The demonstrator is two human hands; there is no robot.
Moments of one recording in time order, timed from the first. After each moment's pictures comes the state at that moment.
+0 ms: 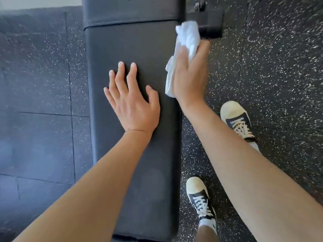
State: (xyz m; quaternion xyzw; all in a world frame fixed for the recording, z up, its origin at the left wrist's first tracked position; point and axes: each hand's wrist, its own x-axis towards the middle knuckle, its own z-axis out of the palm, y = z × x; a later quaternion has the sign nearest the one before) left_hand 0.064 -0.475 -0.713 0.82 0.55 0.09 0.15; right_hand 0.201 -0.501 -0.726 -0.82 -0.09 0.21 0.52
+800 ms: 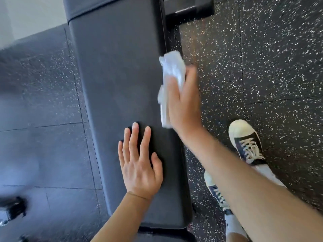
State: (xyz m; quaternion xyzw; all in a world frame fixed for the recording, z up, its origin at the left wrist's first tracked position) left_hand -0.098 -0.612 -0.715 0.91 0.39 0.02 0.13; right_hand 0.108 -0.602 -0.731 -0.78 -0.07 0.25 0.57
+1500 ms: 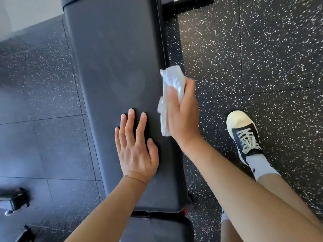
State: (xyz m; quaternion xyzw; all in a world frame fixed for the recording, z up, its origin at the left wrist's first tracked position) left_hand -0.096 -0.614 -0.714 0.91 0.40 0.01 0.11; right_hand 0.070 -0.645 -0.732 -0.77 -0.06 0.28 0.57
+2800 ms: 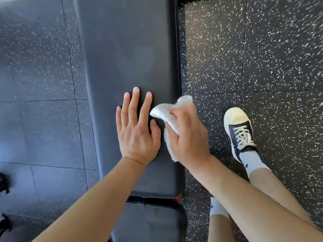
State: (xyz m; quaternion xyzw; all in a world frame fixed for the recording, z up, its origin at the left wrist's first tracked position) left_hand -0.099 -0.613 -0.719 0.91 0.40 0.03 0.12; right_hand 0.010 -0.719 -0.716 -0.82 -0.36 0.19 0.40
